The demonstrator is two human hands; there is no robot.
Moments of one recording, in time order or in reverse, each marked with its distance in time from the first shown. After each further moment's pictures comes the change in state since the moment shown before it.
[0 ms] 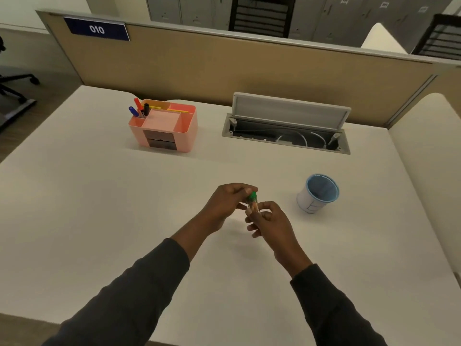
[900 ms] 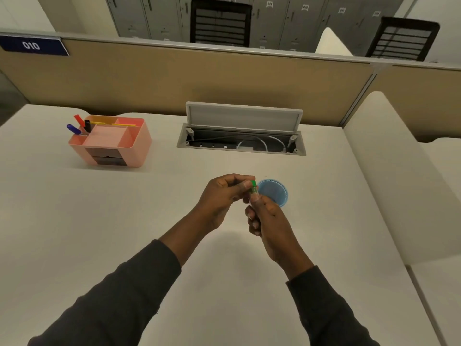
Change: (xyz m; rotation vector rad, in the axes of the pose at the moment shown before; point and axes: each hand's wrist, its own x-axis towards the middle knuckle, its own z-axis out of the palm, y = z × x) left_hand 0.043 0.048 0.121 -0.167 -0.059 0.109; right_hand 0.009 -0.019 -0.116 0.260 -0.040 -0.090
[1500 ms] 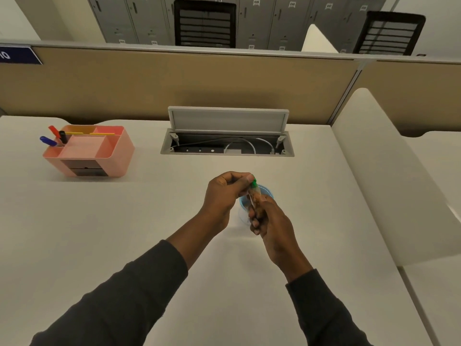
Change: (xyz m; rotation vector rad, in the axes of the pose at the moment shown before) left_hand 0.039 -0.009 0.049 0.050 0.205 -0.035; right_hand 0.028 0.003 -0.040 0.186 0.160 0.101
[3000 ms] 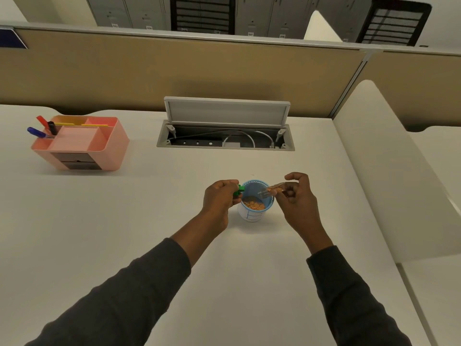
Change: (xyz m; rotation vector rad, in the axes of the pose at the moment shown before) left_hand 0.022 -0.029 -0.002 -0.082 0.200 -0.350; right_hand 0.052 -0.010 -0.067 -0.696 0.203 -0.454
